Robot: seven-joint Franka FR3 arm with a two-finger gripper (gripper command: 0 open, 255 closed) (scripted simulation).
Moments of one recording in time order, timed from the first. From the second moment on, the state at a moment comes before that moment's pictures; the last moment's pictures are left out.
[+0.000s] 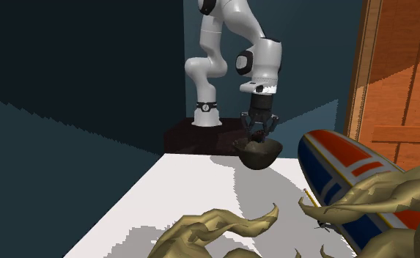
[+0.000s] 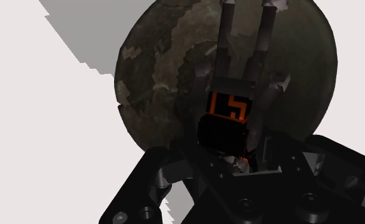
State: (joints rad) arm 0.51 0.34 -0.03 -2.27 -0.09 2.55 0.62
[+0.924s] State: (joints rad) arm 0.51 0.36 -0.03 -2.26 -0.10 2.57 0.62
